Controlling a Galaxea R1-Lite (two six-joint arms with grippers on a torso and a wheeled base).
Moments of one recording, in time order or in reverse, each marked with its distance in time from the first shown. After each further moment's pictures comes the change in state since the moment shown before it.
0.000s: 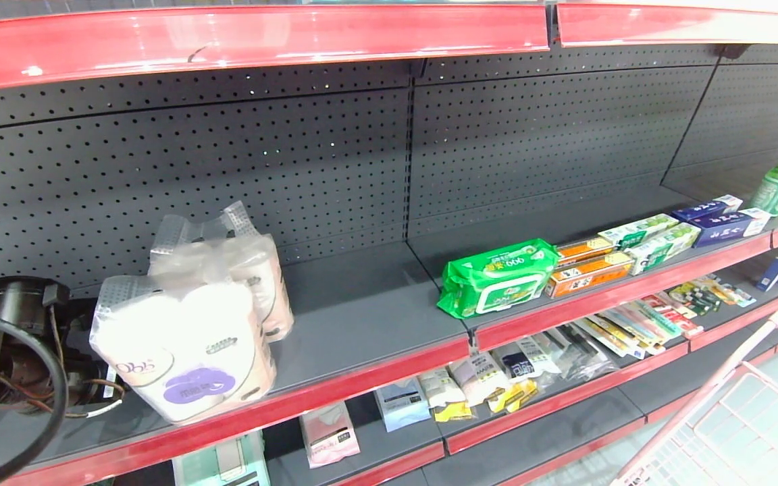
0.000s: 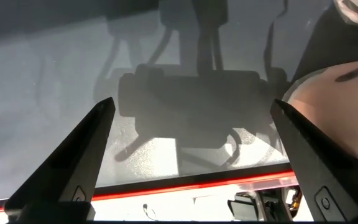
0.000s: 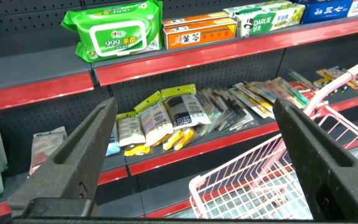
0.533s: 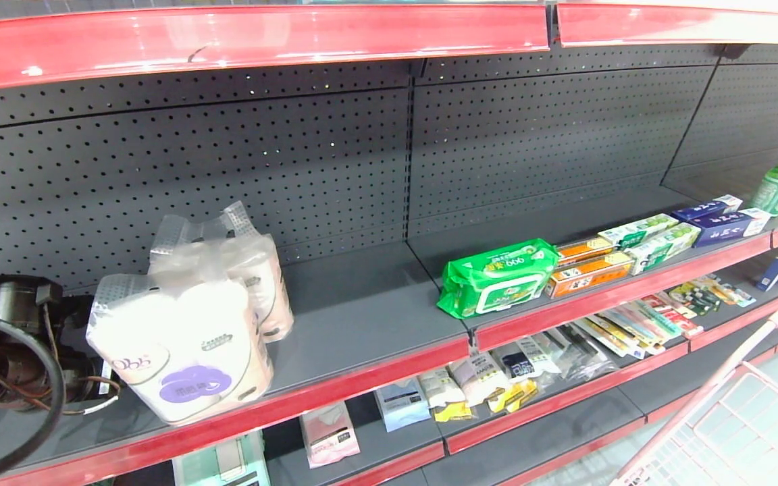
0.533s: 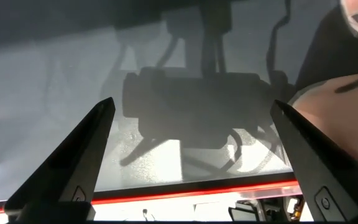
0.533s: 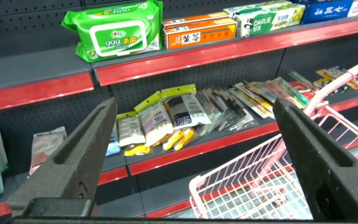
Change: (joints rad) left arm 0.023 0.000 0.001 -0.028 0.010 -0.002; right arm 0.000 0.000 0.000 0.000 0.000 0.000
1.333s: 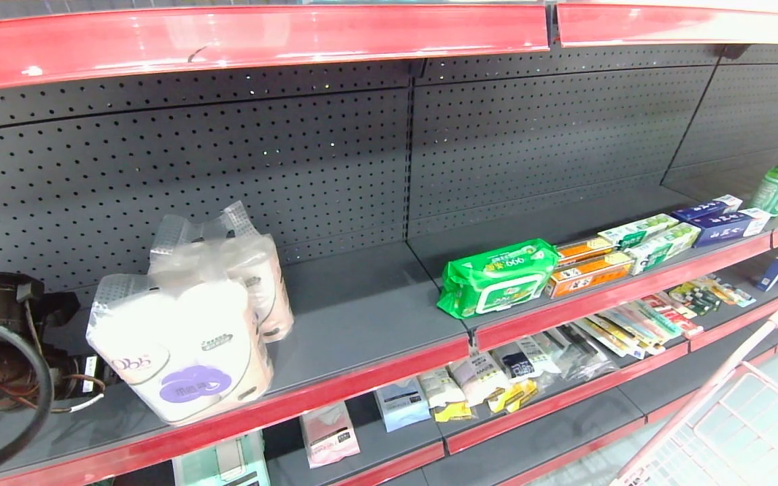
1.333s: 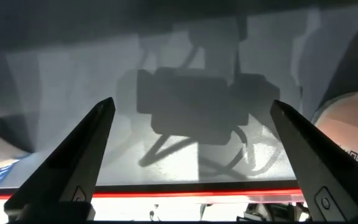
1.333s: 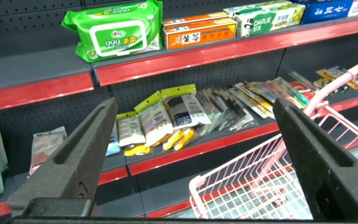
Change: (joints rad) left arm 0.039 -0.023 -0.002 -0.007 0.052 0.017; right arm 0.000 0.000 0.000 0.000 0.000 0.000
